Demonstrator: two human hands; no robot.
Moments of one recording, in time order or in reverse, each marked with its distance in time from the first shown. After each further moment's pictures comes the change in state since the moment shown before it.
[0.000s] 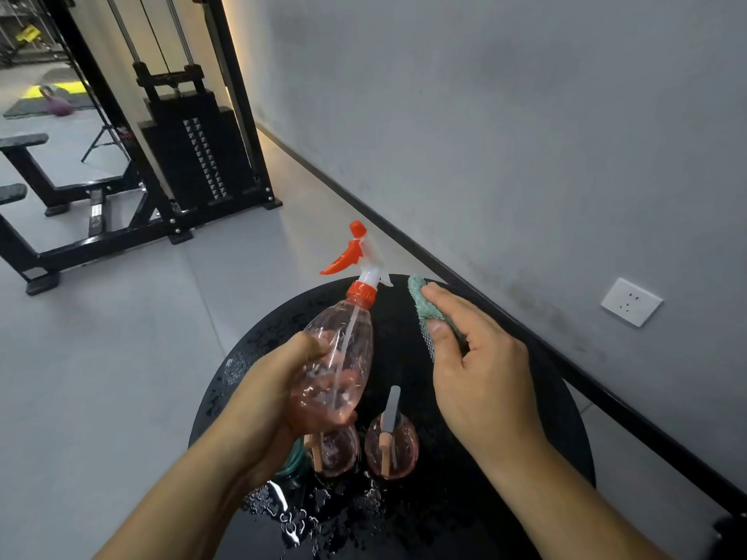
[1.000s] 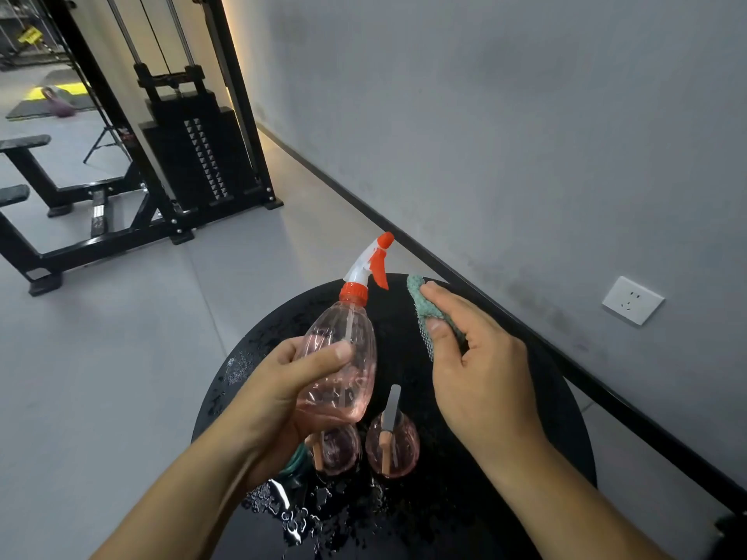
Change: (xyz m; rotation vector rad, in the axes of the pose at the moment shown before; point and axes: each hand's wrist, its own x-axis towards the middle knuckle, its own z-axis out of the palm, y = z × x) left_hand 0.005 -0.004 -0.006 -0.029 -0.064 0.013; right_hand 0.000 0.001 0.001 0.015 0.009 0.000
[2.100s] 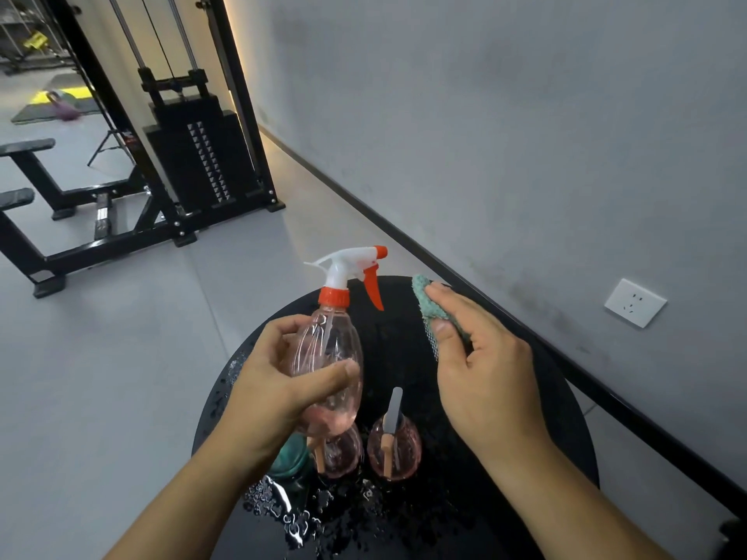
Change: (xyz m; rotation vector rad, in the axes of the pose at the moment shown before) left_hand 0.011 -0.012 -0.018 0.255 0.131 0.304; right_hand 0.002 0.000 -0.002 0.010 0.012 -0.008
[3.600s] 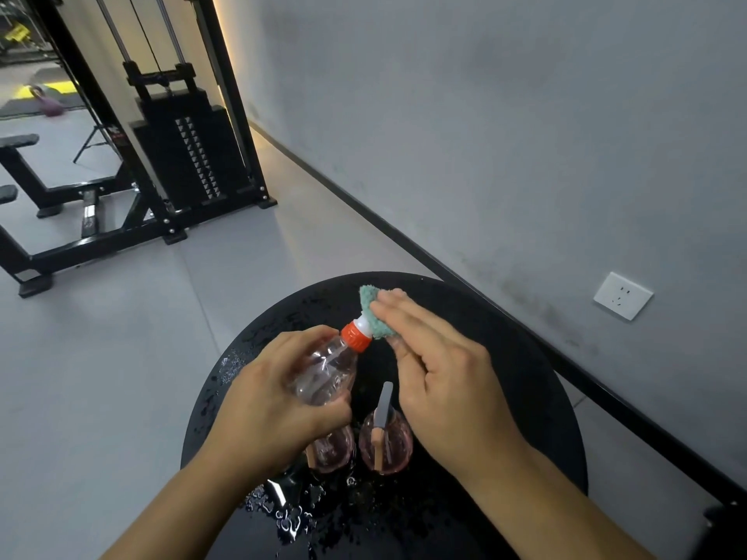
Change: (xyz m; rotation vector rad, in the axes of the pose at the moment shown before) left_hand -0.011 -0.004 0.004 0.730 -0.048 0.374; right_hand -0.012 -0.006 0.006 -0.095 -0.197 -0.275
